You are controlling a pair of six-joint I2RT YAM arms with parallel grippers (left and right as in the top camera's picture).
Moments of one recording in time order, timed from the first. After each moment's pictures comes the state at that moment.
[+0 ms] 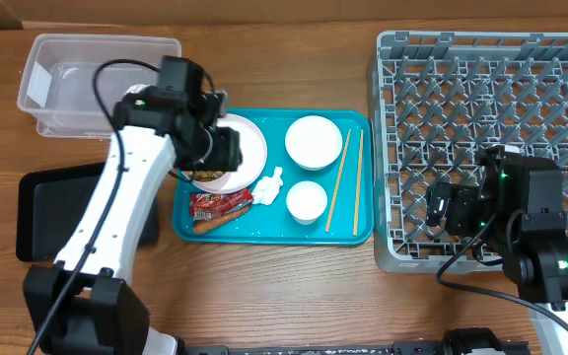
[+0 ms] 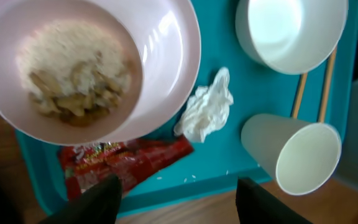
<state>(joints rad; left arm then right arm) -0.19 1.67 1.46 -1.11 0.23 -0.13 0.05 0.93 1.02 -1.04 -0.04 0.19</state>
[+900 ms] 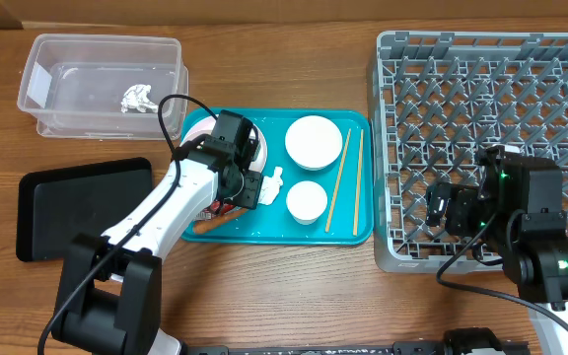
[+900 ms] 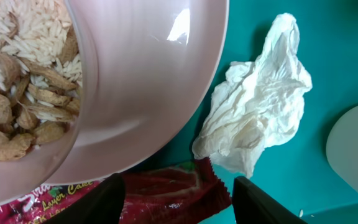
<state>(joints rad) -0.35 1.71 1.10 -0.73 0.04 -0.10 0.05 0.93 1.02 -1.04 -0.04 0.19</state>
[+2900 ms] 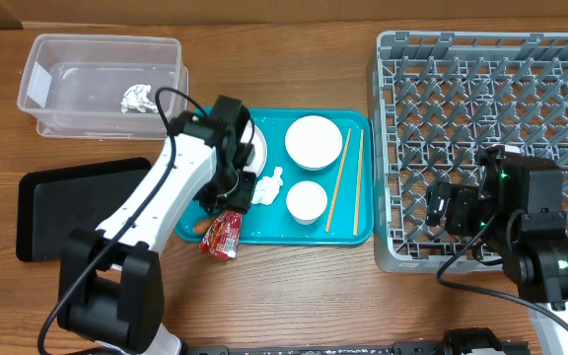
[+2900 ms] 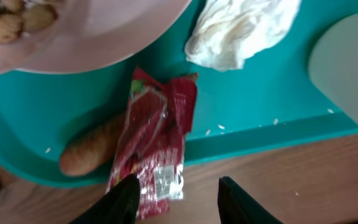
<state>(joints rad) -0.33 1.76 1.30 -1.16 0.11 -0.14 0.05 0.93 1.02 -1.04 -0.04 0.20</state>
